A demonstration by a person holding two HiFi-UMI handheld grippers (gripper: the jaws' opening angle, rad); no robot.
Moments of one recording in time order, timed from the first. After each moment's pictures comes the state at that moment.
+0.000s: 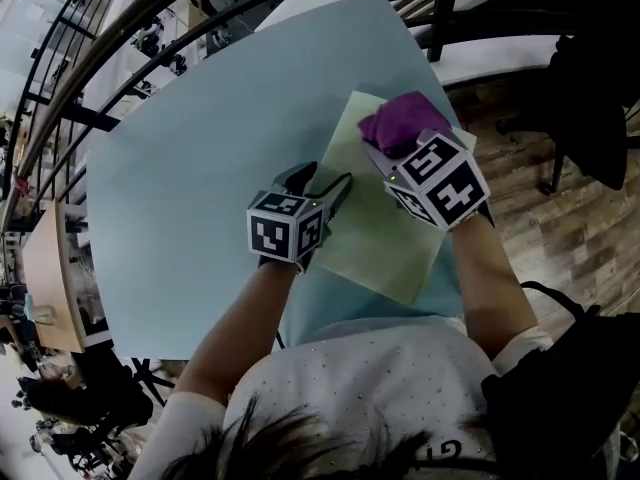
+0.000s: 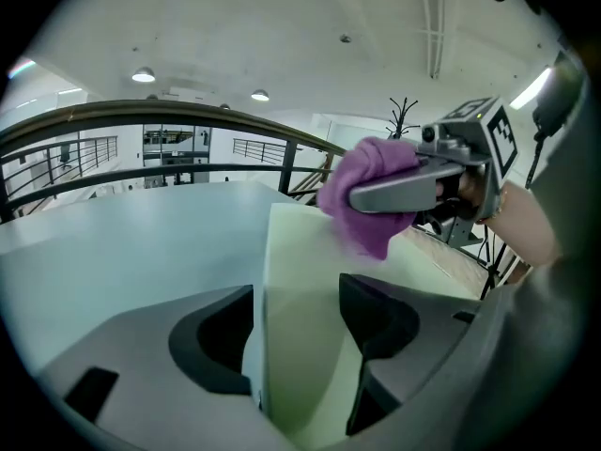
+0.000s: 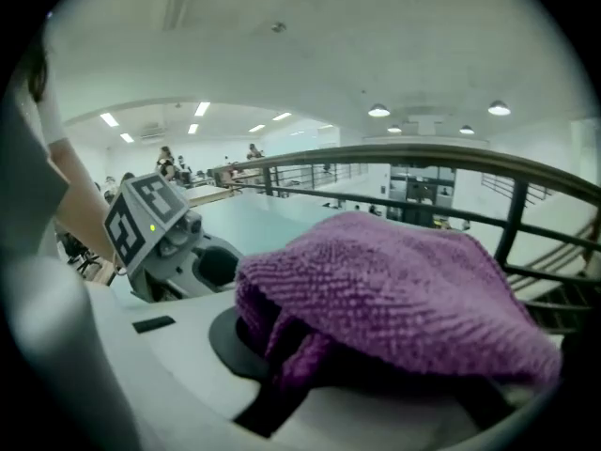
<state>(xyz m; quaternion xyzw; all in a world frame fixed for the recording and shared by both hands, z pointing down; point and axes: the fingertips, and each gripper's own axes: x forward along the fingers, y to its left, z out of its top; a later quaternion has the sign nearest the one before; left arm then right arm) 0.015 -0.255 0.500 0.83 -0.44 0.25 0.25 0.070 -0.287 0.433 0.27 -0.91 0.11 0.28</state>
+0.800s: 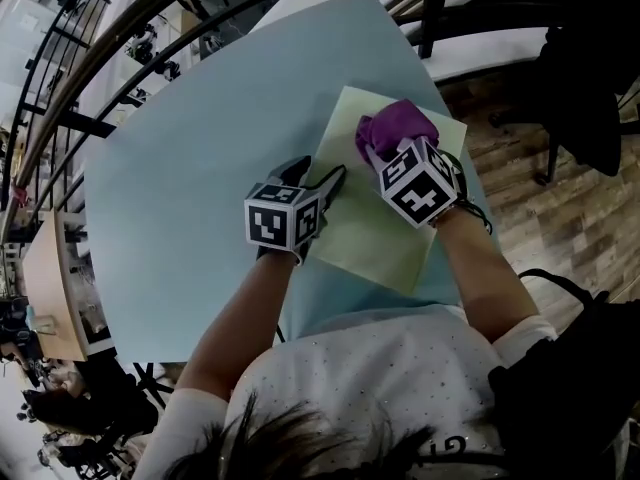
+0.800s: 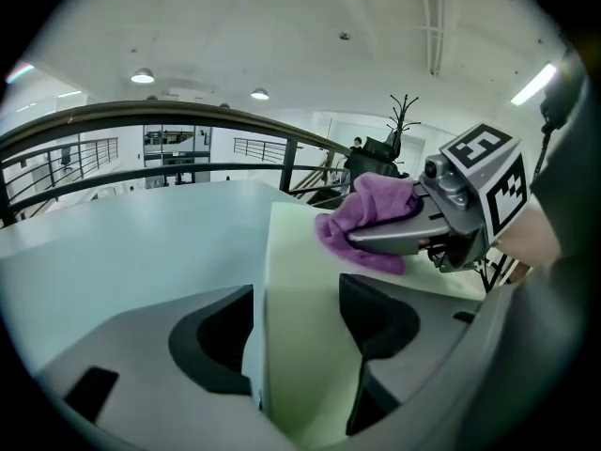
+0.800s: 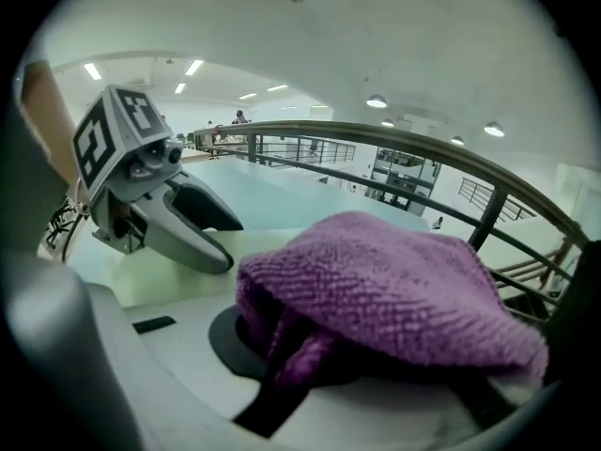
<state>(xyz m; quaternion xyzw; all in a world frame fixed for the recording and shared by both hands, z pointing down) 0.008 -0.261 0.505 0.82 -0.44 0.26 0.25 0.082 -0.289 0.489 0.32 -0.87 0.06 0.37</state>
